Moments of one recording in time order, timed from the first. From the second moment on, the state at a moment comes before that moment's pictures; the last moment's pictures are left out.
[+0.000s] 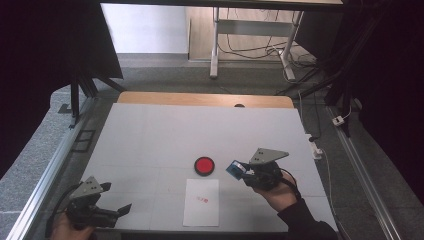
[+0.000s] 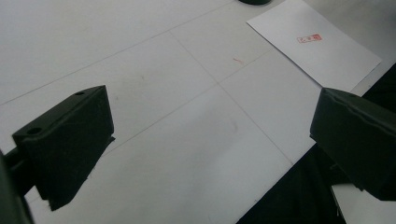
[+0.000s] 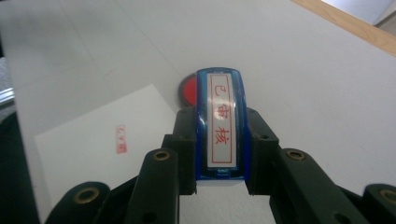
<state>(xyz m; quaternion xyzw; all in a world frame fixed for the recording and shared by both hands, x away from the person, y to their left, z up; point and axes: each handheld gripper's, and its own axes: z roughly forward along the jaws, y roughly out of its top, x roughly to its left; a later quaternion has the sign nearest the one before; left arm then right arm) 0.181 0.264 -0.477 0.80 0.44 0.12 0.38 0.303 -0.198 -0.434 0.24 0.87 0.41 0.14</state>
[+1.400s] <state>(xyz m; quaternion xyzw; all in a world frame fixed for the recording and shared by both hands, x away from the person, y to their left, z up) 0.183 0.262 -0.478 0.81 0.45 0.12 0.37 0.343 -0.195 -0.488 0.29 0.88 0.33 0.17</state>
